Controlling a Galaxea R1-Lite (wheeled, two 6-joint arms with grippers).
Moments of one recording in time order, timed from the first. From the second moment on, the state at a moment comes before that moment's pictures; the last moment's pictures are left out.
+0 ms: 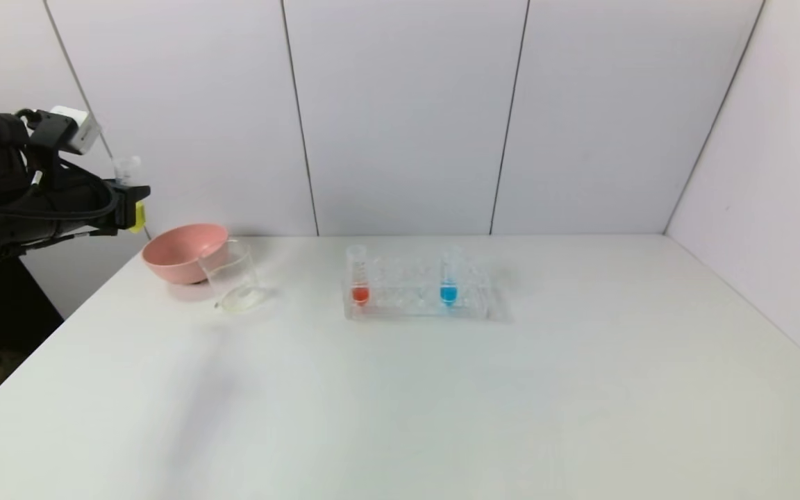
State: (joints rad) left arm 0.21 1.78 -1.13 -0.50 -0.24 0.28; right arm 0.00 0.00 0.00 0.00 -0.04 0.09
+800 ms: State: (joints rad) left arm 0.25 1.81 -1.41 -0.01 -0.40 0.61; right arm 0.00 0.00 0.00 0.00 -0.04 0.09
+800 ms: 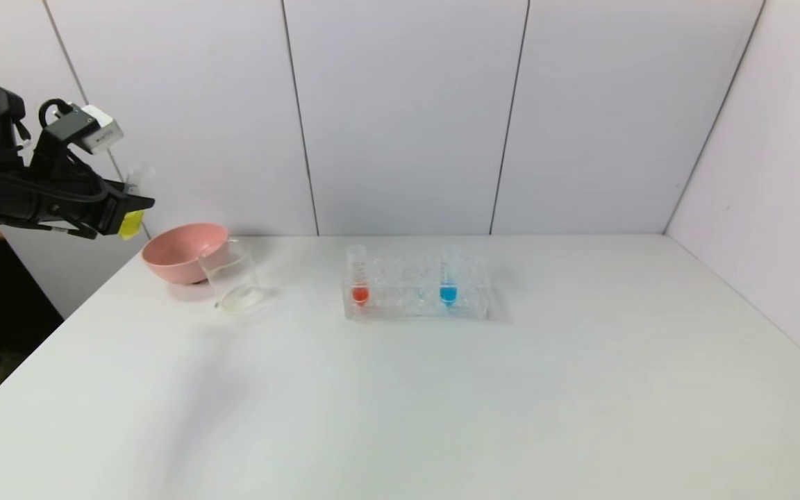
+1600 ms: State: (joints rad) left arm 0.26 1.90 -1.79 0.51 -0.42 1.02; right arm 0.00 0.00 0.00 0.00 -0.04 0.09
